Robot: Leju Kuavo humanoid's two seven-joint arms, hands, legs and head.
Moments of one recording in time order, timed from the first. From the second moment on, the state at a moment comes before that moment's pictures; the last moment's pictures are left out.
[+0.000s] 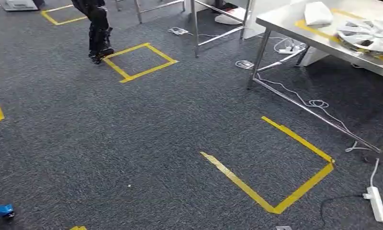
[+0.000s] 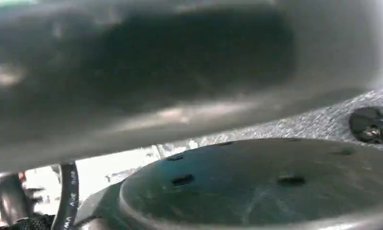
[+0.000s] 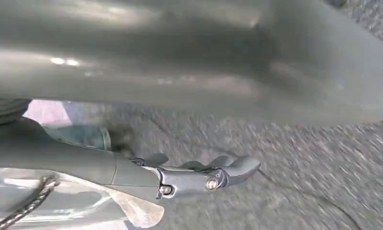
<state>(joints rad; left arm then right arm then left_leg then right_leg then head) -0.06 -0.22 0.89 -0.21 -1.06 0.10 0.17 -0.02 0.04 -0.30 -0.19 0.37 -0.21 -0.07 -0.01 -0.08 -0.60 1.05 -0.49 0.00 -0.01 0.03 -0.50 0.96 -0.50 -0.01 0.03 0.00</state>
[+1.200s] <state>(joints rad) -0.06 -0.22 0.93 -0.21 -1.03 0.11 0.17 -0.02 0.04 -0.30 -0.19 0.41 -0.19 -0.07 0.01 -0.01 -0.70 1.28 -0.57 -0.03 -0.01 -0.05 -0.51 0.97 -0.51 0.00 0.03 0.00</state>
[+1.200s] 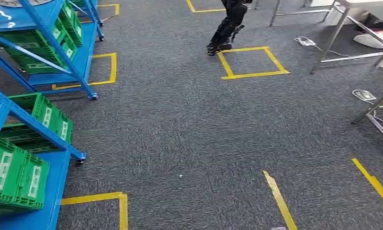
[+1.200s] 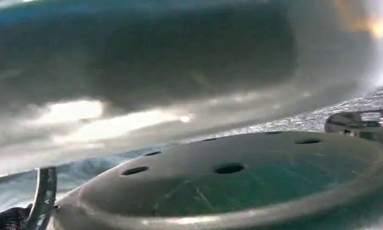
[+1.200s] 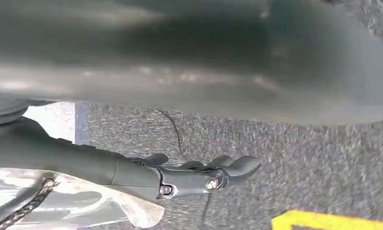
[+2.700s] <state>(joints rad) -0.06 -0.22 0.94 -0.21 -1.01 0.10 0.14 -0.02 0.04 -0.30 -0.19 0.39 -0.15 -0.11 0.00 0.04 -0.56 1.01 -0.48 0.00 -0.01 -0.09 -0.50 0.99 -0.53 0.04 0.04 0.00</state>
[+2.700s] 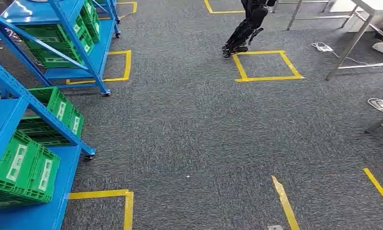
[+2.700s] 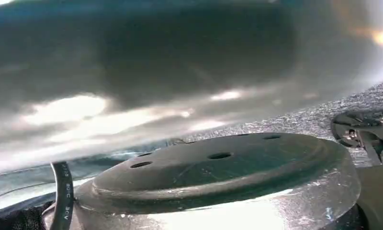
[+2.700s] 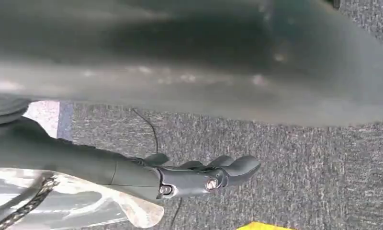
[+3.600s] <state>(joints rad) -0.07 -0.22 0.95 -0.21 -1.01 0.11 0.14 -0.02 0.04 -0.32 -0.19 0.41 -0.15 -0.11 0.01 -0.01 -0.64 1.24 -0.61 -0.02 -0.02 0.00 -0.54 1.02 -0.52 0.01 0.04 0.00</state>
